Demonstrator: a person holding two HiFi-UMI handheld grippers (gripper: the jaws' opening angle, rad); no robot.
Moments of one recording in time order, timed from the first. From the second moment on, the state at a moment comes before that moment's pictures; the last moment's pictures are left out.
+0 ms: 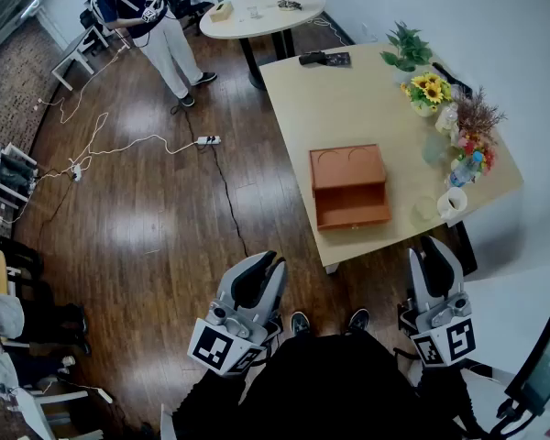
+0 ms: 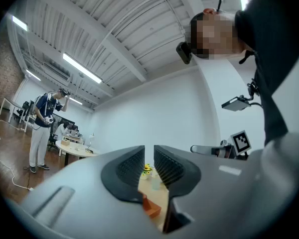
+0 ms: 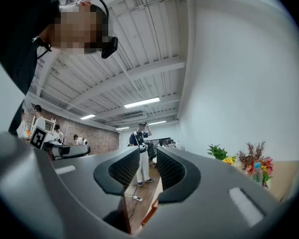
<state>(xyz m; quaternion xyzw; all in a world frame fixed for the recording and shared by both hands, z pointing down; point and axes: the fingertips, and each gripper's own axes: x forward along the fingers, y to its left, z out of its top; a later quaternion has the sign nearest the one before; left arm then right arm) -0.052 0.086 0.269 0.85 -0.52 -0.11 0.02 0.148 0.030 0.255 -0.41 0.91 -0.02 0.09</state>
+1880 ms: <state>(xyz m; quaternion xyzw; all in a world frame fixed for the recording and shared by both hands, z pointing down) -0.117 -0.064 0.416 0.89 -0.42 0.03 0.19 0.081 -0.093 0.669 -0.54 0.77 -0.19 -0.29</state>
